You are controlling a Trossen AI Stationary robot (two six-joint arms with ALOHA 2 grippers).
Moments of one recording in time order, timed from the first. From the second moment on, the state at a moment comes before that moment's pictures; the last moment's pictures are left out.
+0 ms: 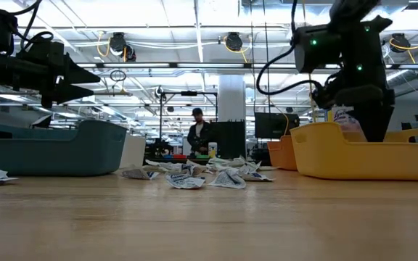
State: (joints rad) left arm 0.71 0.01 0.02 0.03 0.08 -0.24; right arm -0.11 1.41 0.84 -1.09 0.05 0.68
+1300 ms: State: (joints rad) left arm 0.71 0.01 0.02 0.03 0.08 -0.24; right arm -0.08 1.41 1.09 -1.07 0.05 0.51
